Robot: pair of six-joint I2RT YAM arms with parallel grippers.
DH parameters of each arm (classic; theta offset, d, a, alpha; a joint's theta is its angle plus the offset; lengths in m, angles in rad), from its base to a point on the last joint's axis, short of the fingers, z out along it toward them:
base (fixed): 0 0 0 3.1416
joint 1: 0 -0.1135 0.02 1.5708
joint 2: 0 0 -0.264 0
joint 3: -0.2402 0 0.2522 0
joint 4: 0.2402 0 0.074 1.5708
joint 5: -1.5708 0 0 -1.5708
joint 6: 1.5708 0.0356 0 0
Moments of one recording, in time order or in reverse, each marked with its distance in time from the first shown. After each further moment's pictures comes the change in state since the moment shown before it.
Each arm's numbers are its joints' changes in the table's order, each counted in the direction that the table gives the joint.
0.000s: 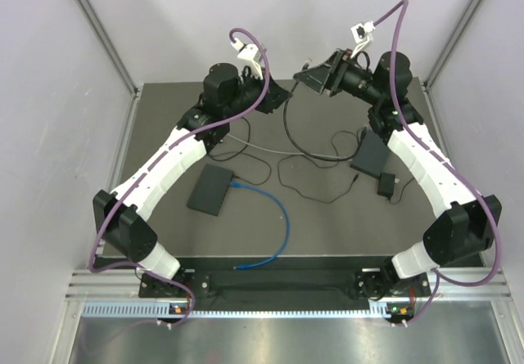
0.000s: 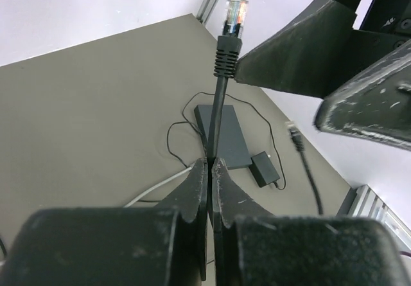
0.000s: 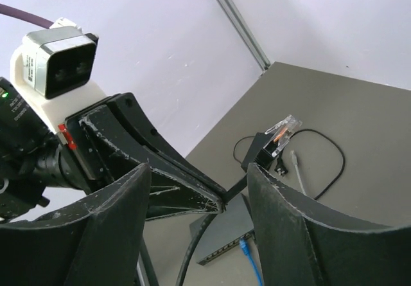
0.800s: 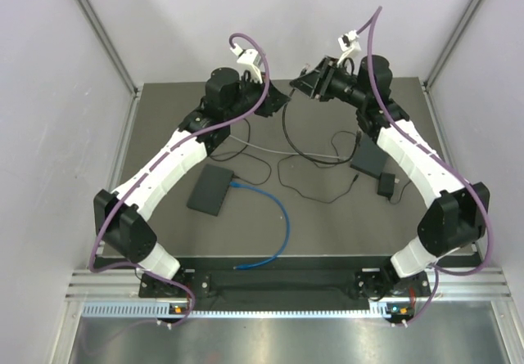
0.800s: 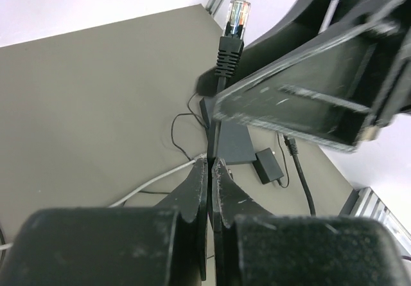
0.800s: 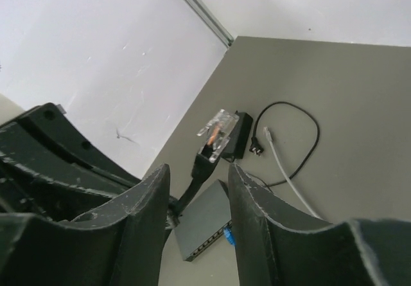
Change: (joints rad) left arm 0.001 -0.007 0.047 -0.011 0.029 -0.024; right arm -0.042 0.064 0.002 0.095 -0.150 -0.039
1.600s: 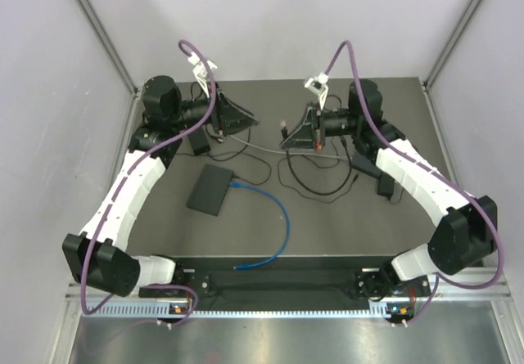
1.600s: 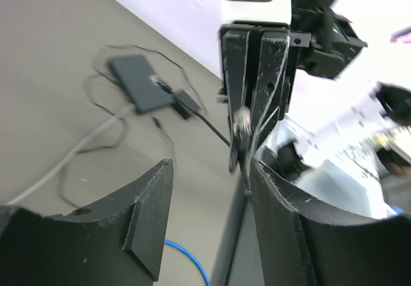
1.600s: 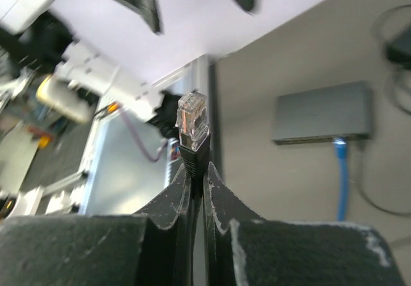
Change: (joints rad) left arm -0.319 -0.255 0.201 -0.035 -0.703 -0.051; right arm -0.069 -0.113 0.206 0.048 0.626 -0.203
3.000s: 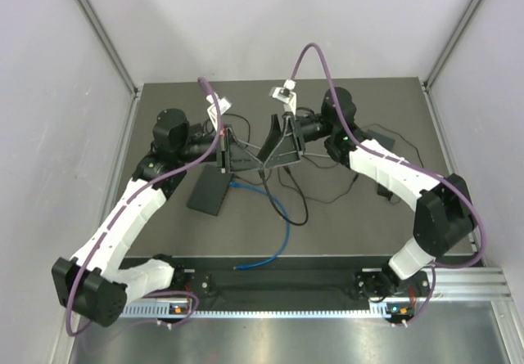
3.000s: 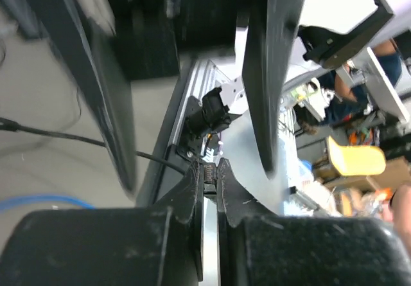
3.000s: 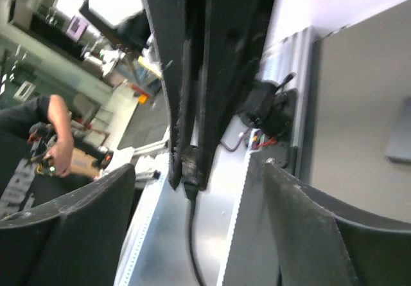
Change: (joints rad) left arm 0.130 -0.180 0.278 -0.045 -0.141 -0.173; right arm -0.185 0.135 0.021 -0.452 0.192 0.452
